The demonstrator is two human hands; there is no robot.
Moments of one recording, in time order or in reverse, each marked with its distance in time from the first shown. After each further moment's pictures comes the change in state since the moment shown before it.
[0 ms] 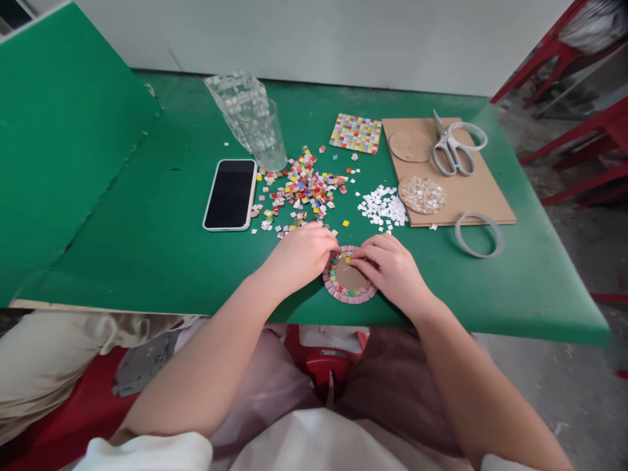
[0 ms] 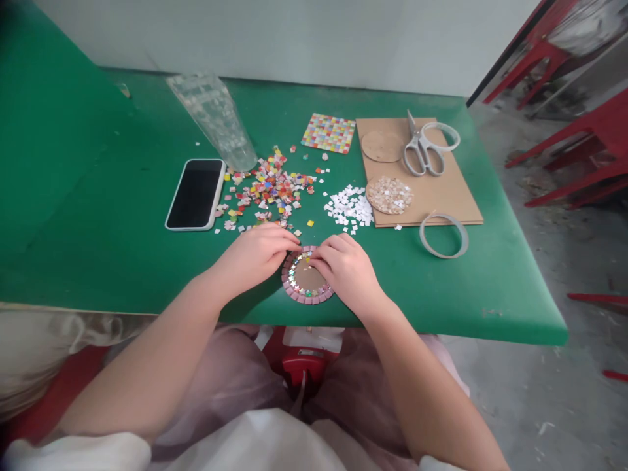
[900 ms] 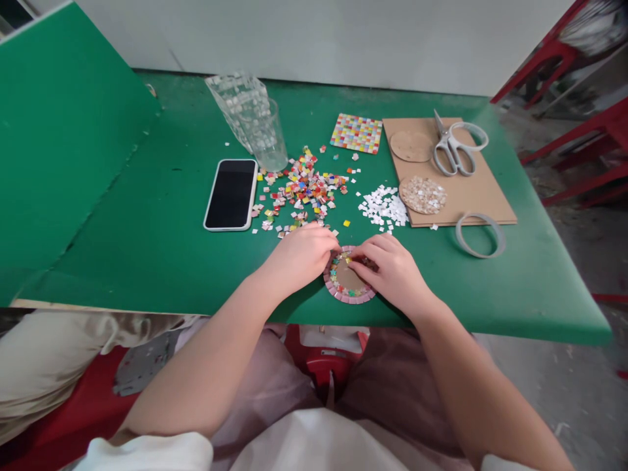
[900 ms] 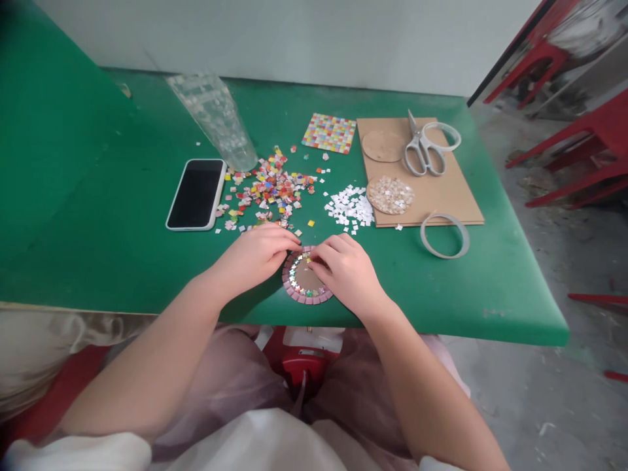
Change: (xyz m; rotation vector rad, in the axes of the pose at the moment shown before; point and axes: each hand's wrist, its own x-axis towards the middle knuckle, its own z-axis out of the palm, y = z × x) left_hand -0.001 0.000 -0.001 0.004 -0.009 -0.006; right_hand -0.002 0.001 0.000 -0.024 -0.015 -0.036
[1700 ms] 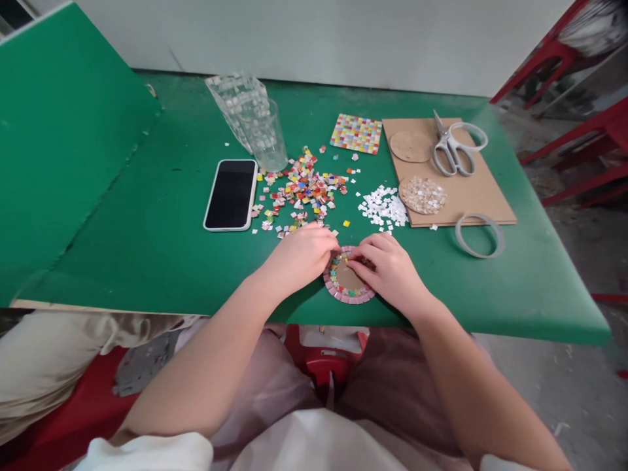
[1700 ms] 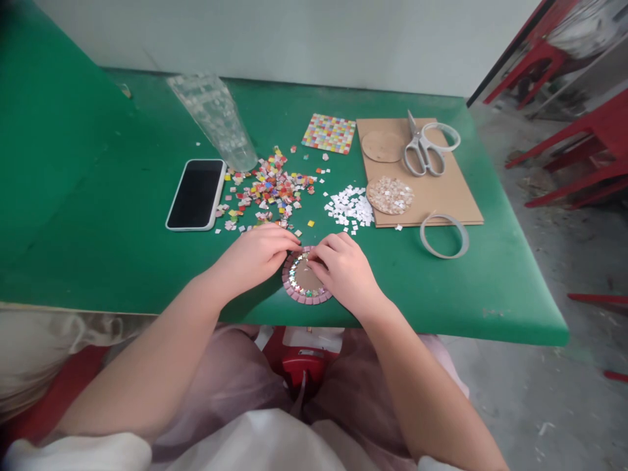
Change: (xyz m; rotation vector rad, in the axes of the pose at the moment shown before) left_hand 0.000 0.000 0.001 0.007 0.000 0.004; right_hand 0.003 -0.002 0.003 -0.037 0.009 -0.006
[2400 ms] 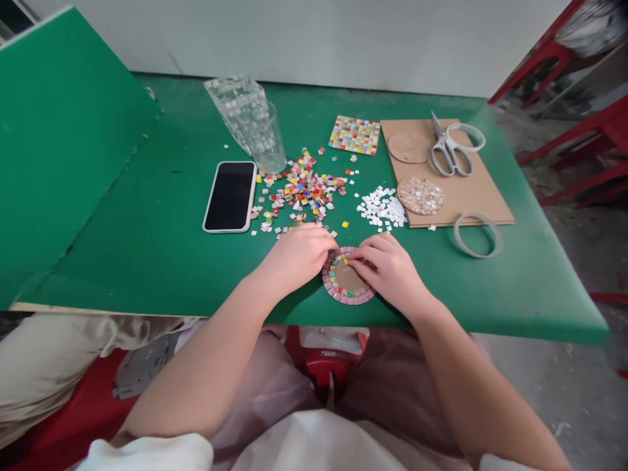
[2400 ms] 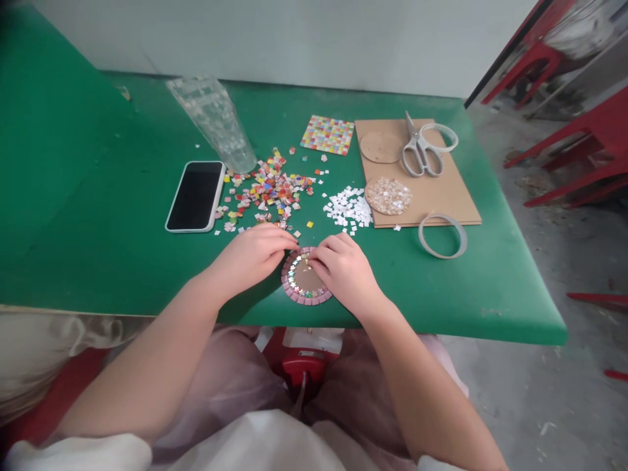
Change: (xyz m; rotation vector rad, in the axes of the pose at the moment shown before) left_hand -0.001 -0.003 -0.001 -0.001 -0.001 -0.014; right_hand -0.002 0.002 -0.001 0.007 0.035 -0.026
